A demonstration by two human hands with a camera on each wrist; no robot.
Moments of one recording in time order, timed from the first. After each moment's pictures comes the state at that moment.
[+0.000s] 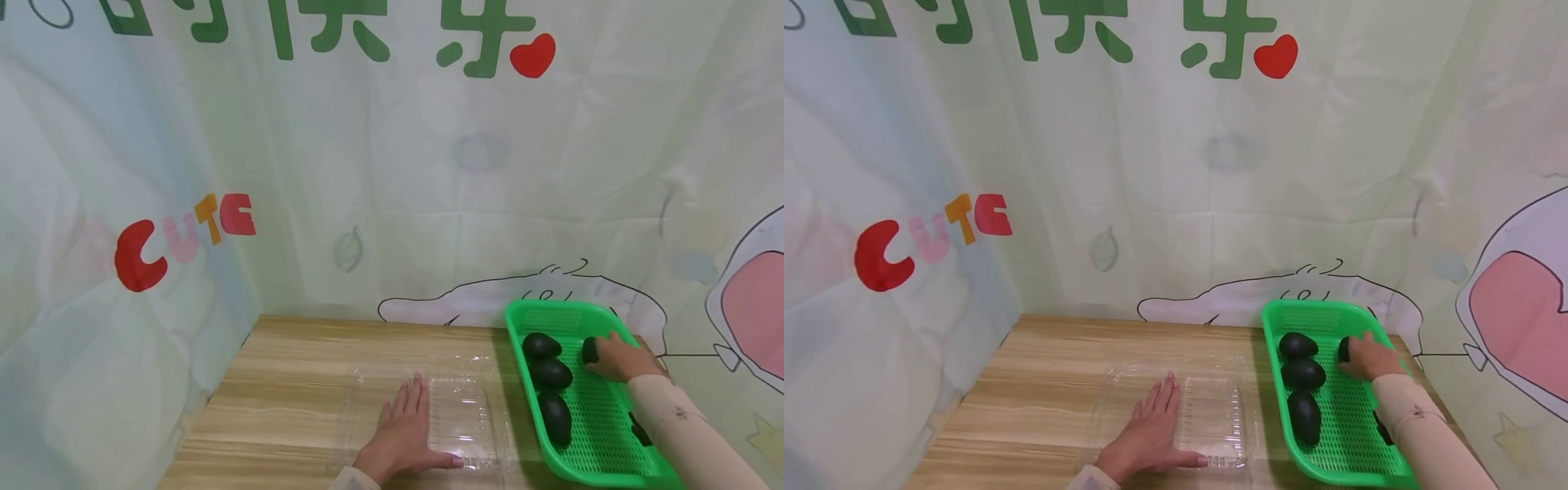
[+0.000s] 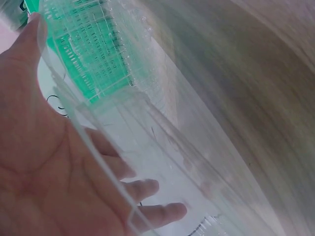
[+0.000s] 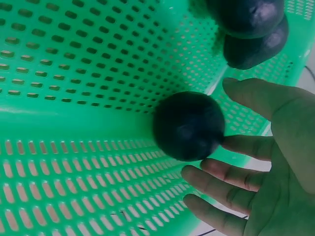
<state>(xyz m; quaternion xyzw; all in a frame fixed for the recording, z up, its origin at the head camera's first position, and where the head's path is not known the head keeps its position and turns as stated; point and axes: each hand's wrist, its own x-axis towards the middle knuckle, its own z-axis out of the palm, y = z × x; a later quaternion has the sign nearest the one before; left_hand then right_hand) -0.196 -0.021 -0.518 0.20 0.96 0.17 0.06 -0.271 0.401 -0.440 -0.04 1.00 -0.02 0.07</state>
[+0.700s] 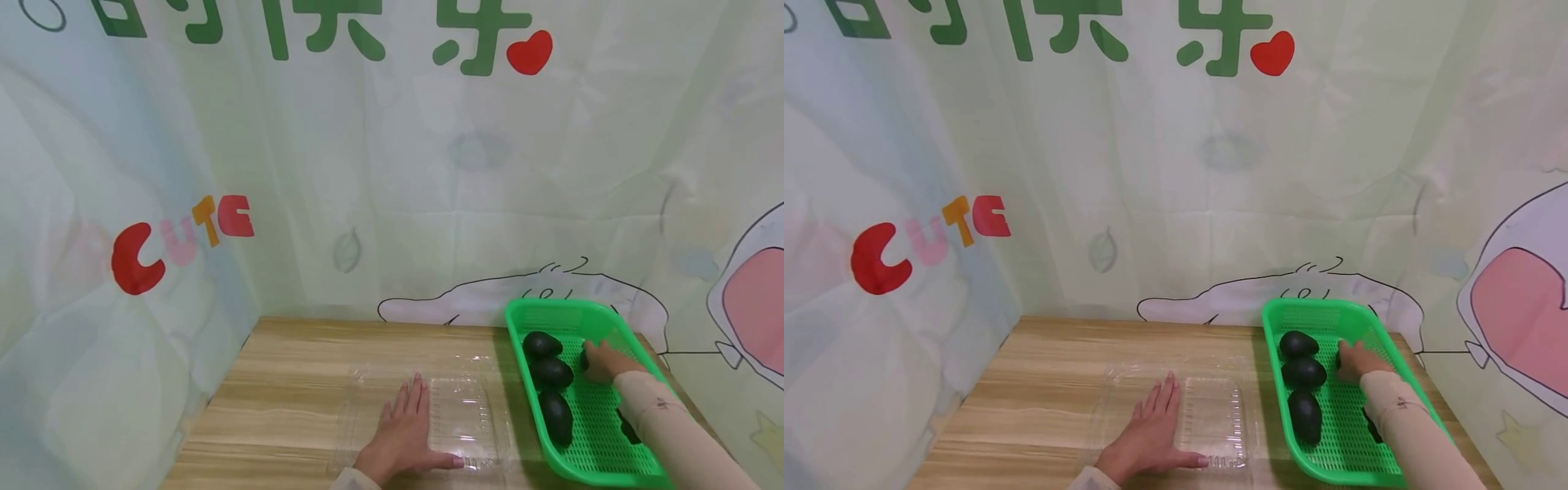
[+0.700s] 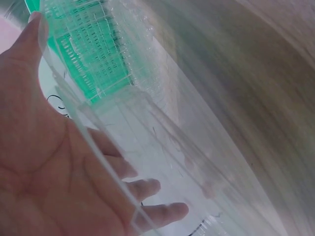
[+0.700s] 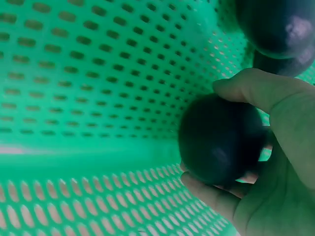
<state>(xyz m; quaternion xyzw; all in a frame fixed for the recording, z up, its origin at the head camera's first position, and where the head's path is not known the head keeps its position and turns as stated) -0.196 -0.021 -0.517 0.21 0.96 0.16 0.06 -0.286 0.401 -0.467 -0.03 0.99 -0.09 0.14</state>
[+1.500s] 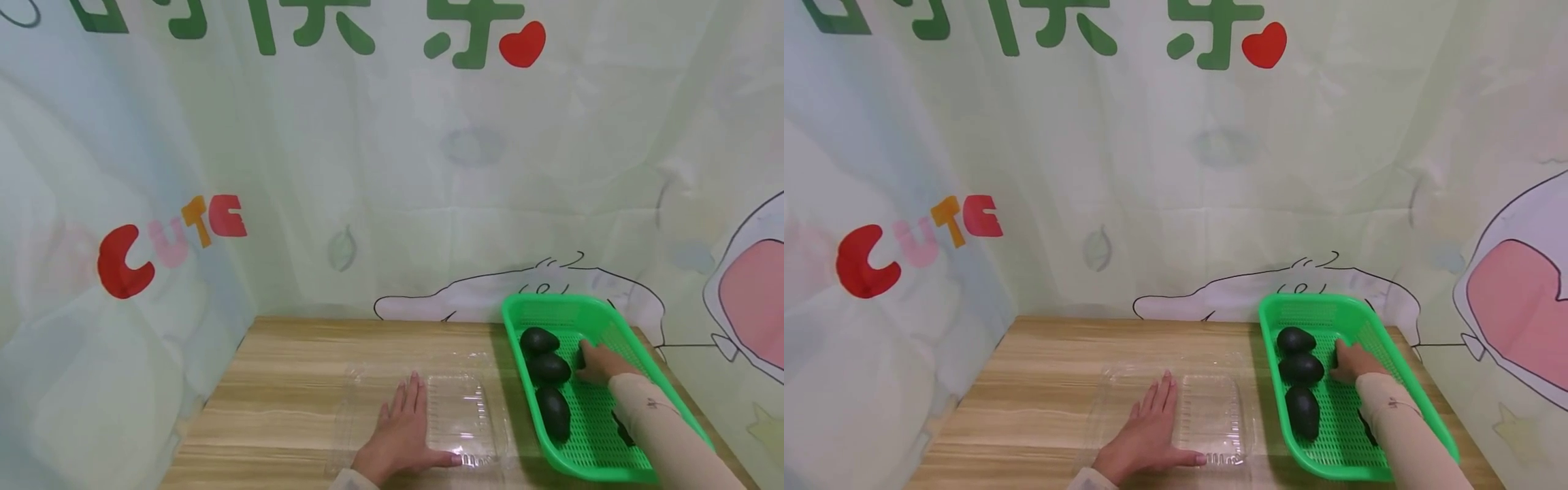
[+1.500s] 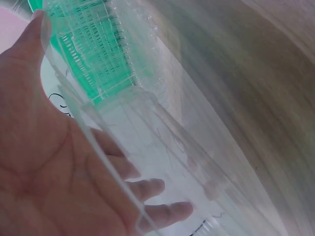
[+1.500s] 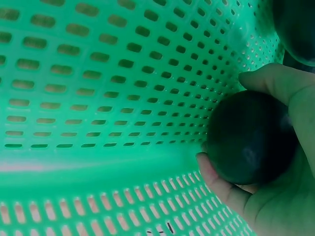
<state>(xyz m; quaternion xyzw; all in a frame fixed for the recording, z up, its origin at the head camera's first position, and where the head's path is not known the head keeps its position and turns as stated) -0.197 -0.019 -0.518 0.20 0.96 0.18 0.07 -0.290 0.408 -0.492 -0.03 0.99 -0.11 0.12</state>
